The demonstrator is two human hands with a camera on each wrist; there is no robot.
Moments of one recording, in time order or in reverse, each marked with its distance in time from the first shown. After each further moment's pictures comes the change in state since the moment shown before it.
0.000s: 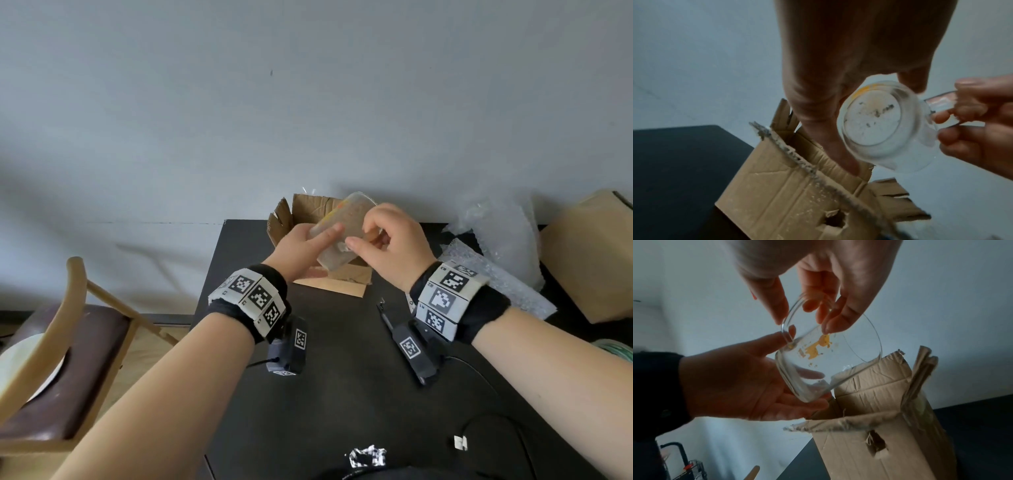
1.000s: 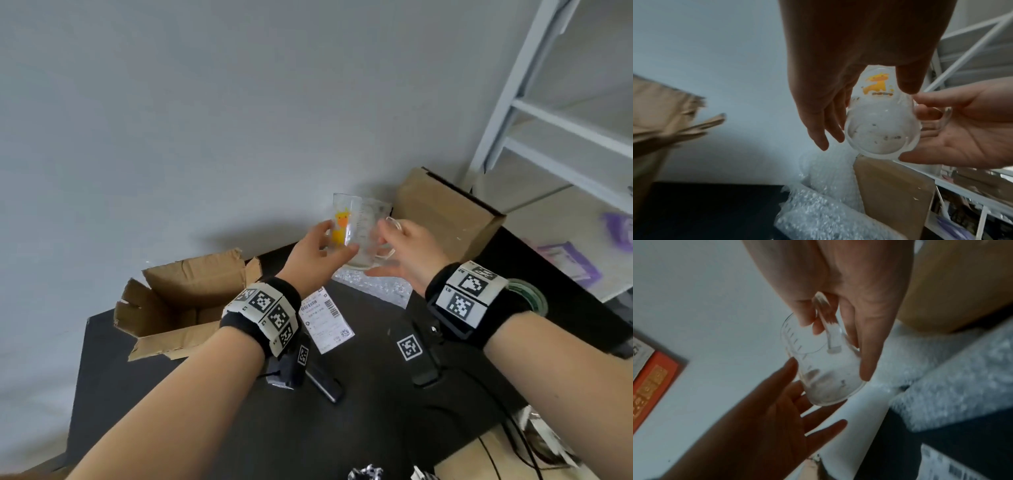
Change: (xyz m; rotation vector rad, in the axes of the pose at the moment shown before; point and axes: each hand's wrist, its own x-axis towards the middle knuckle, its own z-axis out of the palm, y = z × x) left_hand 0.044 0.066 0.197 0.294 -0.268 0.321; right_hand -0.072 0.070 -0.167 0.661 0.406 0.882
